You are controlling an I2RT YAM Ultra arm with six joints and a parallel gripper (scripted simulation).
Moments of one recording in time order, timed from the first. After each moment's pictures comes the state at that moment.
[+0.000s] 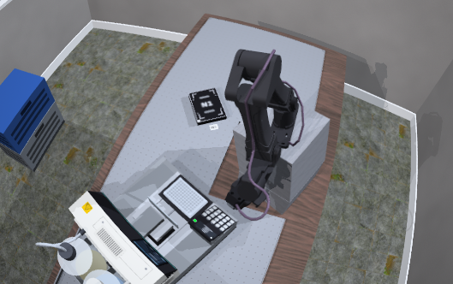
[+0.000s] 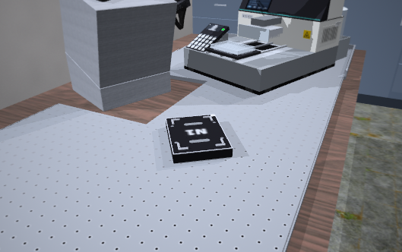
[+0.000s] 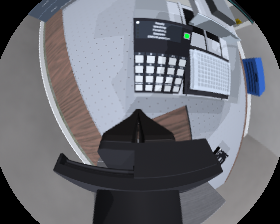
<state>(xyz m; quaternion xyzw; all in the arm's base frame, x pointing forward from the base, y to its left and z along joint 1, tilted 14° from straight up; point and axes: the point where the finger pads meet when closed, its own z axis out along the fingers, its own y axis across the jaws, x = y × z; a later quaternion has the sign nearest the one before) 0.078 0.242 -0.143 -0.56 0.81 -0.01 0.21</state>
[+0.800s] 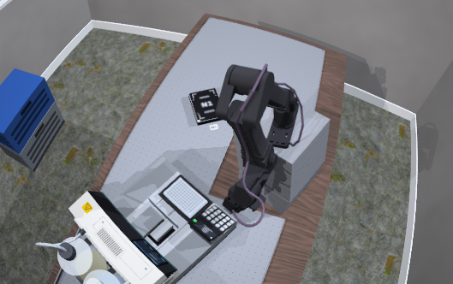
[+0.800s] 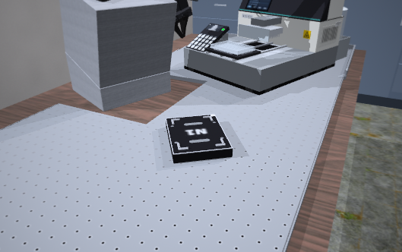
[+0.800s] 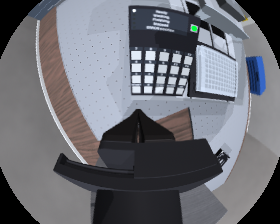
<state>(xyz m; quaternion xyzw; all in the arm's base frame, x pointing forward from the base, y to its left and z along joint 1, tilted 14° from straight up) 0.089 0.241 -0.171 -0.55 0.81 -0.02 0.20</state>
